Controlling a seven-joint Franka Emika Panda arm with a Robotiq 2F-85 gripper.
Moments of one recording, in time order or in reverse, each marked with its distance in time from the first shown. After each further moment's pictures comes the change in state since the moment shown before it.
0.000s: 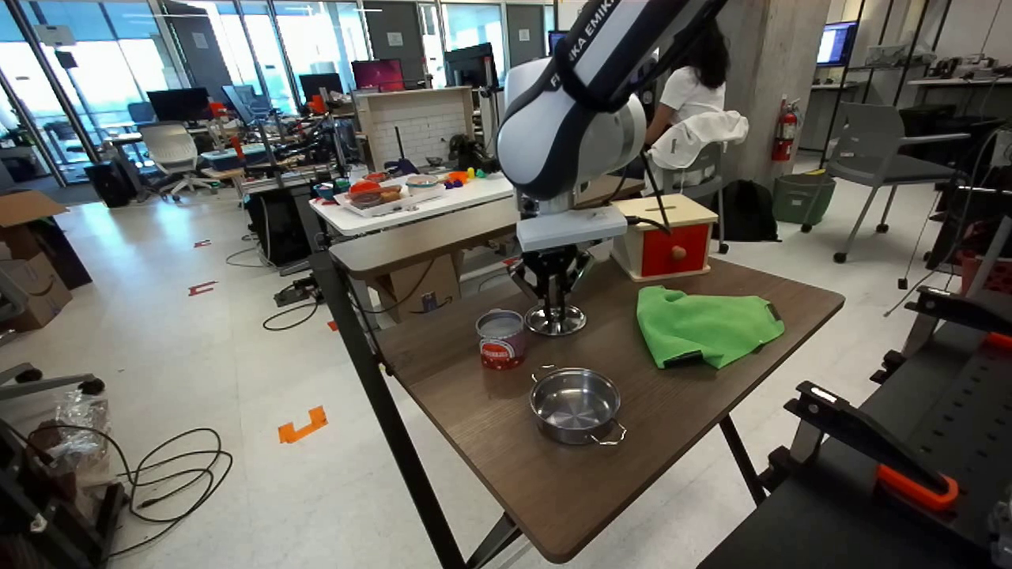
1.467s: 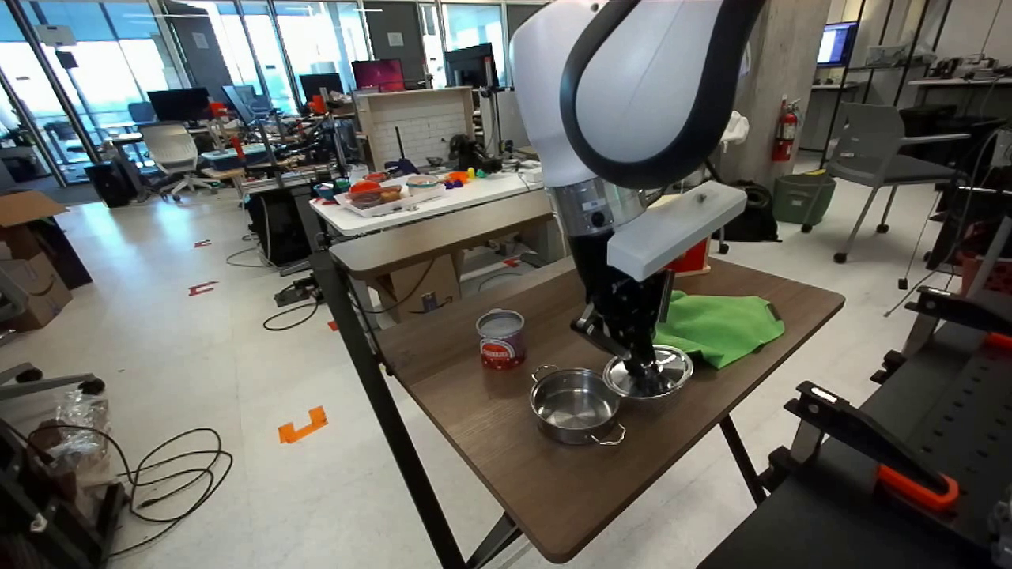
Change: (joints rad) arm 0.146 -0.446 0.029 -0.721 -0.176 0.035 -0.086
